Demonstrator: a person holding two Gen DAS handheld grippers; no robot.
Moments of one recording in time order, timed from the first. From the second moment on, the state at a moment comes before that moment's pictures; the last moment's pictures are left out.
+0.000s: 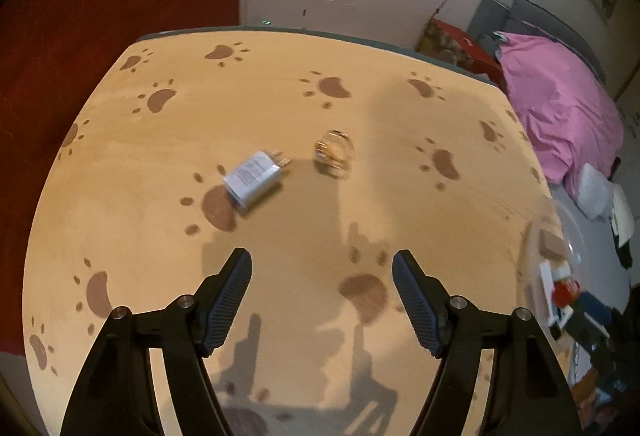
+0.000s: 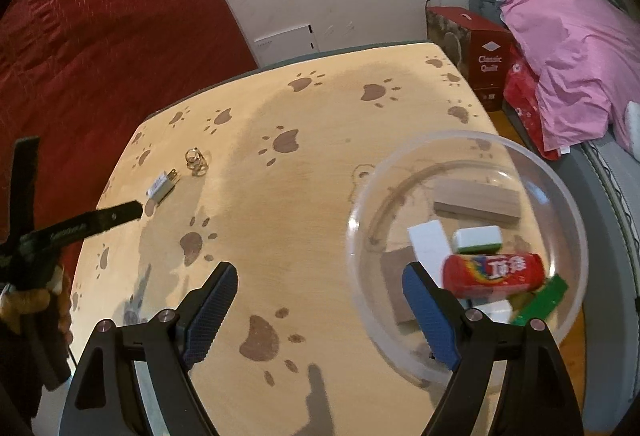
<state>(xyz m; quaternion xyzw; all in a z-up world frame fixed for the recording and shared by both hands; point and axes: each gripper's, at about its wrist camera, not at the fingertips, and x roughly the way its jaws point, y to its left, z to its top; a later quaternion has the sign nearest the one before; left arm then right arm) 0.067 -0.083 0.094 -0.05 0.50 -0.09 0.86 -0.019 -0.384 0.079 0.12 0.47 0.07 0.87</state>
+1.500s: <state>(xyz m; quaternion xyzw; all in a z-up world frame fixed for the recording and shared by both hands) 0.143 -0.024 0.049 -0.03 0.50 -0.11 0.86 0.075 -0.258 0.054 0.07 0.49 0.10 0.86</state>
